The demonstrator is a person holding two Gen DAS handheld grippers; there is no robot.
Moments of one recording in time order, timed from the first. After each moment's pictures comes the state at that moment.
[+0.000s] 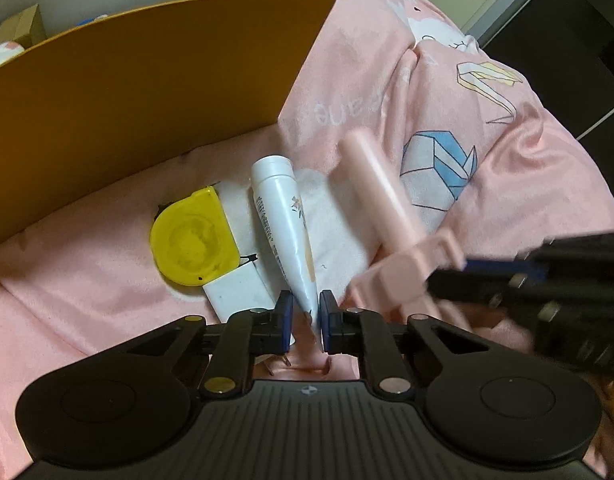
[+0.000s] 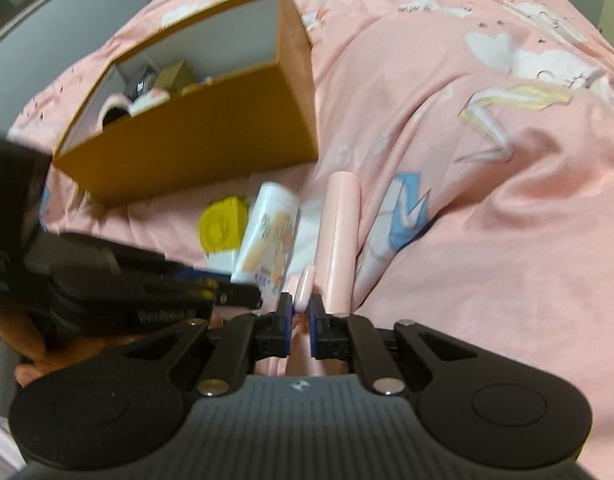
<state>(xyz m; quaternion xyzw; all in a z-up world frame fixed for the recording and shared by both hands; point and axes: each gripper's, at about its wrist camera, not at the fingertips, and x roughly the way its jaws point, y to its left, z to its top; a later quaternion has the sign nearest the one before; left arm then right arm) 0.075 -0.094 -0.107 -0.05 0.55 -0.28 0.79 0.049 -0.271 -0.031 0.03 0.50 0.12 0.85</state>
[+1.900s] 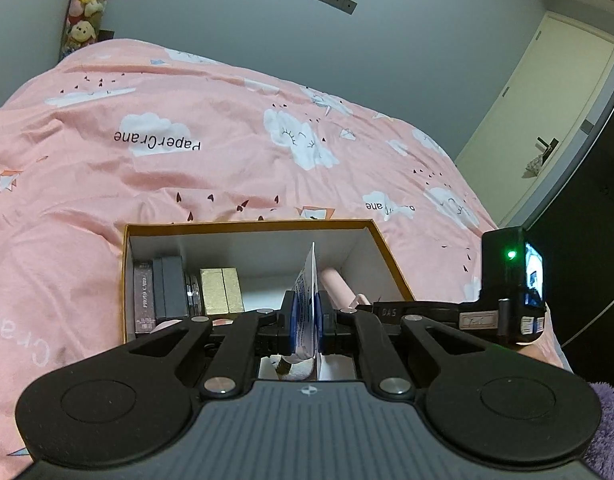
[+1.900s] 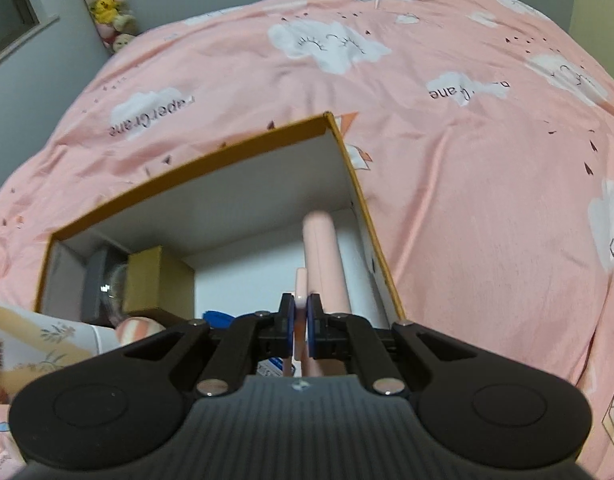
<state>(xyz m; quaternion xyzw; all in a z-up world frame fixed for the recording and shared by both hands) 0.163 0.069 0.044 -0.15 0.37 -0.16 0.90 0.268 -0.156 -0.015 0.06 0.47 0.04 0.88</state>
